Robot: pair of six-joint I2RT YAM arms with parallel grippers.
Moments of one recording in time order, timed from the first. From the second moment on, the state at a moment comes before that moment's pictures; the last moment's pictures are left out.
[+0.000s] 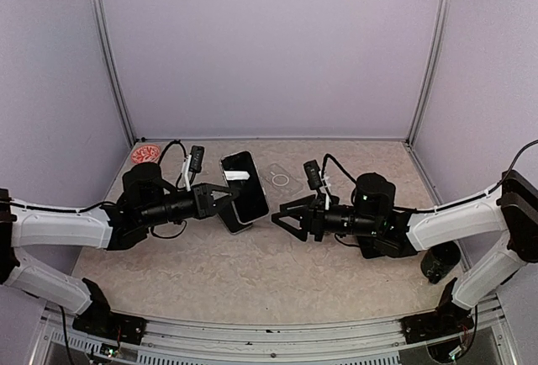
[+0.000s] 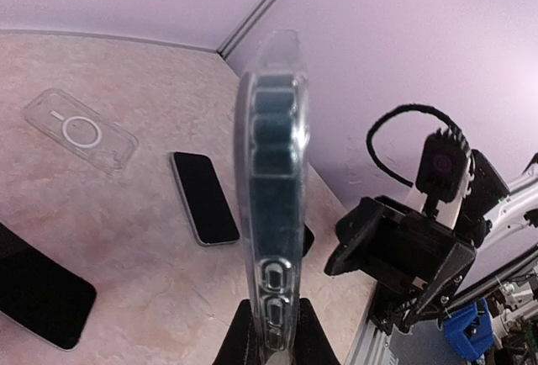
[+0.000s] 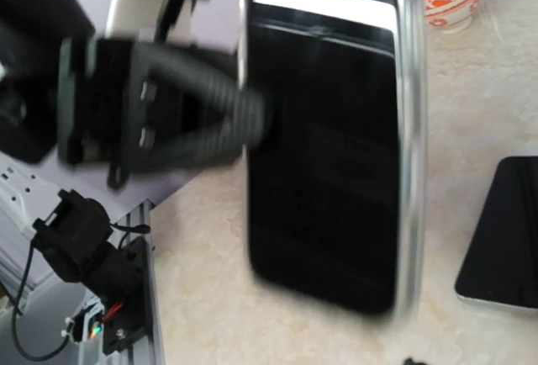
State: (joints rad) left arm -0.76 1.28 0.56 0.60 0.32 -0.66; right arm 0.93 1.49 0.63 0.78 -0.40 0.49
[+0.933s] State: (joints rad) left arm -0.19 1.70 1.25 -0.30 0.58 -0.41; right arm 0.93 1.31 0.53 0.63 -0.33 0.39
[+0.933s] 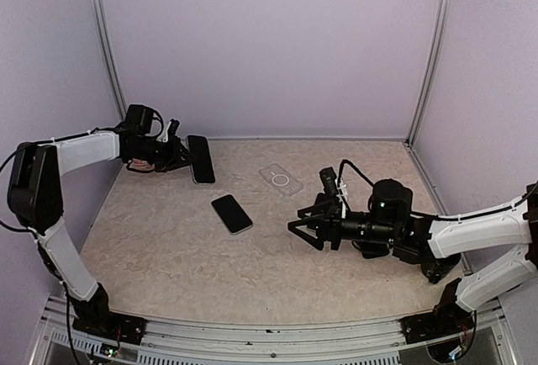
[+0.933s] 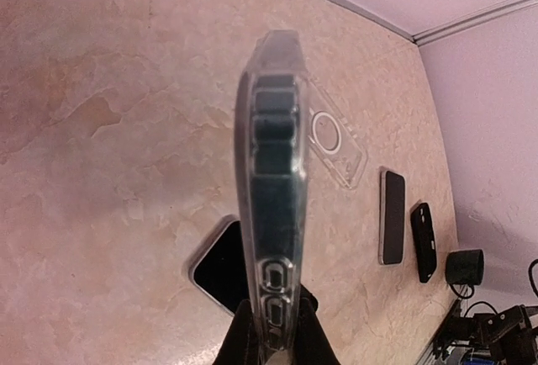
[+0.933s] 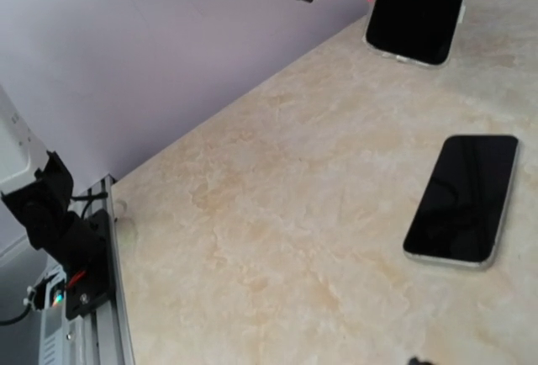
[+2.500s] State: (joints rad) left arm 0.03 2.31 1.95 -0.94 0.57 -0.04; right arm 0.93 1.35 0.48 0.66 -0.36 0.39
